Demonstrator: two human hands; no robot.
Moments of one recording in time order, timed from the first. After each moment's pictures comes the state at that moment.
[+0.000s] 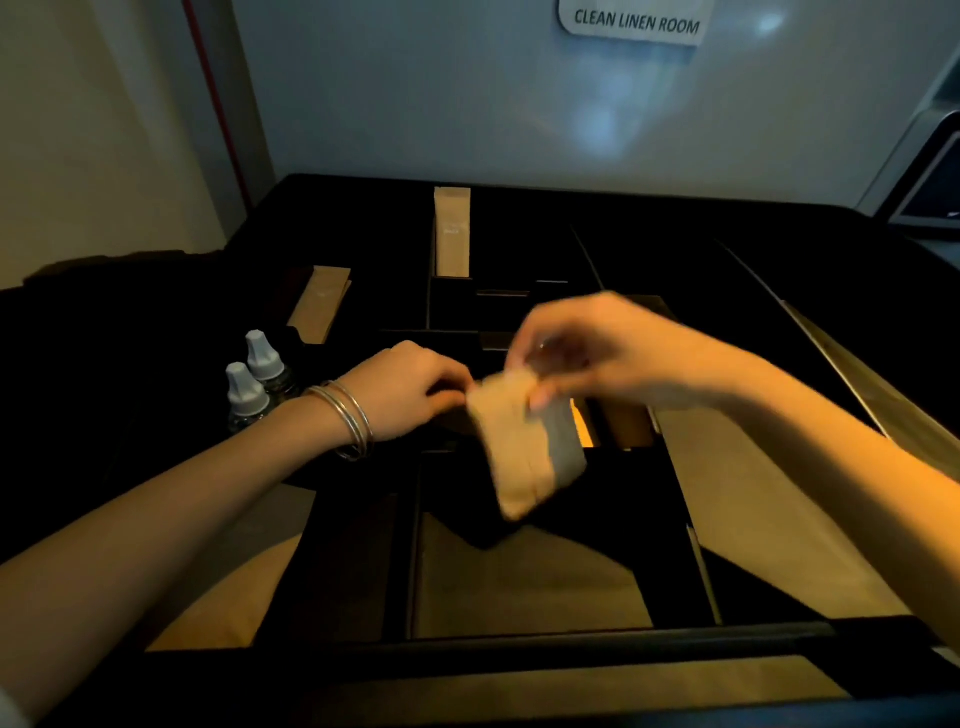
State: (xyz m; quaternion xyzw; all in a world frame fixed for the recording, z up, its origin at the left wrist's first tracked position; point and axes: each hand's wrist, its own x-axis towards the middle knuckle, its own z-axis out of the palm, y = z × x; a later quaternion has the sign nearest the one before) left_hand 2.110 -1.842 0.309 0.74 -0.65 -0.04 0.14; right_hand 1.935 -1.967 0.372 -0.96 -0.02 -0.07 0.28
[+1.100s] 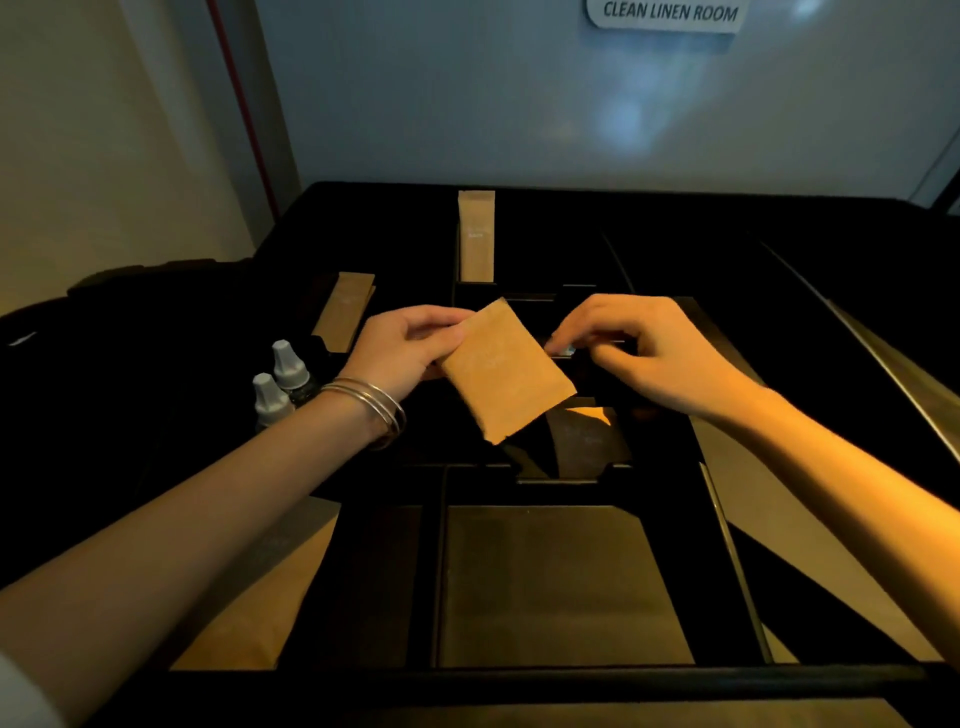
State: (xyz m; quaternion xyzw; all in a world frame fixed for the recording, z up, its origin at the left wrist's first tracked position) left_hand 2.114 -1.847 0.316 0.66 -0.34 -0.24 0.63; right_hand 1.944 -2.002 0.336 -0.95 0.03 -0.22 0.21
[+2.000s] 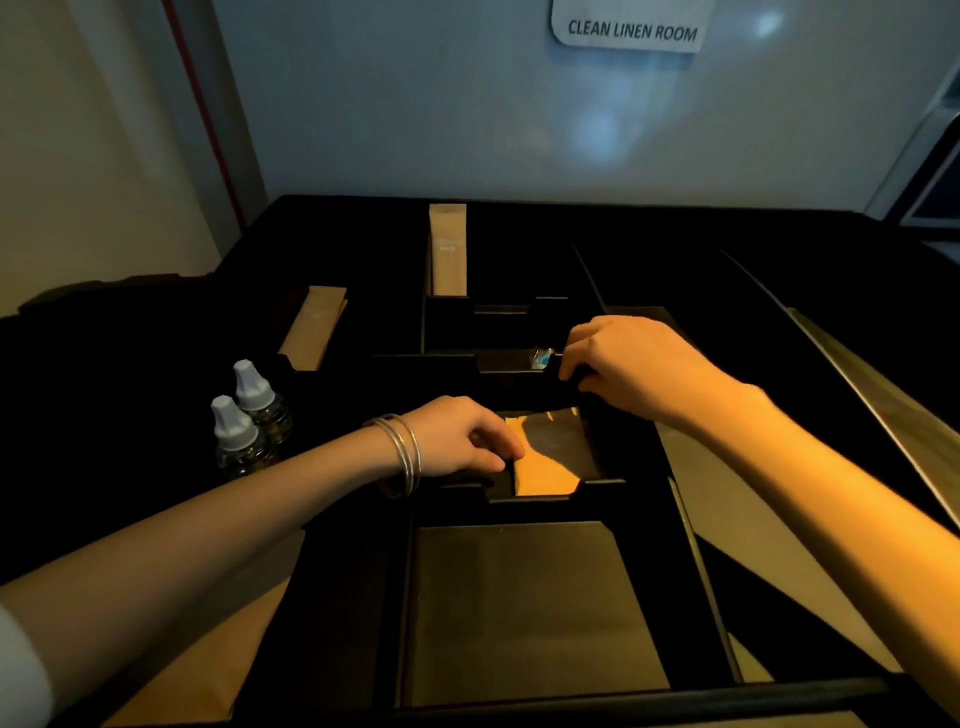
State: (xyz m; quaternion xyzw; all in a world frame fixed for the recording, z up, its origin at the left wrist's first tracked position) left_hand 2.085 -1.873 0.296 0.73 -0.61 -0.27 0.16; right_hand 1.947 -2.012 0.337 -0.97 0.16 -0.05 -0.17
